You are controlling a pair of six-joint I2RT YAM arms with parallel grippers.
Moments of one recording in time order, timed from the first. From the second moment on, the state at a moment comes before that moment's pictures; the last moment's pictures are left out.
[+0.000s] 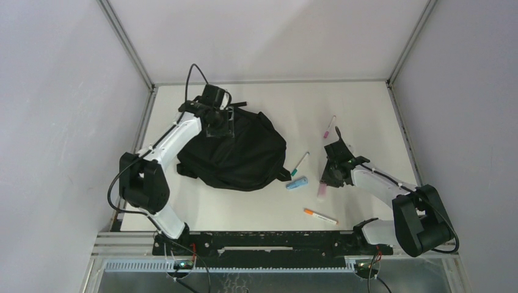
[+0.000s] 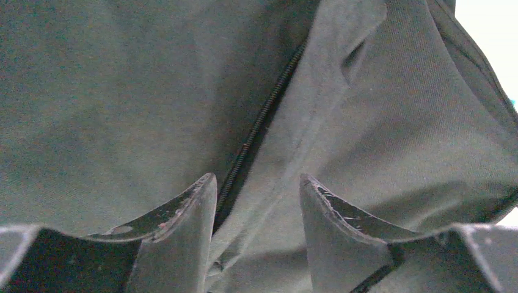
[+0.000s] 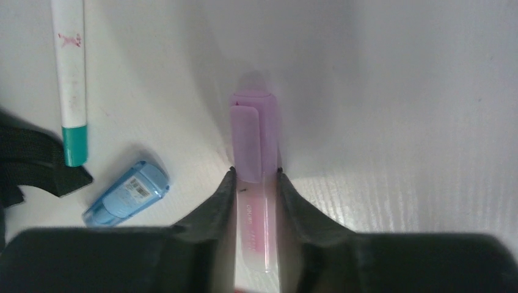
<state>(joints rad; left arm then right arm) -0.35 1.67 1.44 -0.79 -0.04 -0.35 0.37 1.29 0.61 -0.49 0.11 0.70</state>
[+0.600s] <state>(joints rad) -0.36 1.66 1.44 -0.80 0.08 -0.34 0.67 1.00 0.62 -0.74 0.08 0.78</state>
